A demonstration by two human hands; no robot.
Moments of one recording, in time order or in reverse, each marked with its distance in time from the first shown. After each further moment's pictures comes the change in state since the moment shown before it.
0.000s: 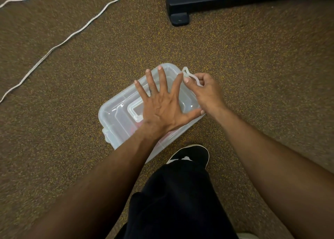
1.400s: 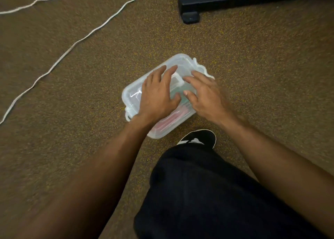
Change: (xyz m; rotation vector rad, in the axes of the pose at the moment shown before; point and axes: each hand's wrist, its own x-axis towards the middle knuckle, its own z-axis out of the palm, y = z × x) left_hand -0.051 -0.050 -0.038 -0.364 0.085 0.033; right_hand -0.093 -0.035 -0.001 -0.676 -0.170 -0.475
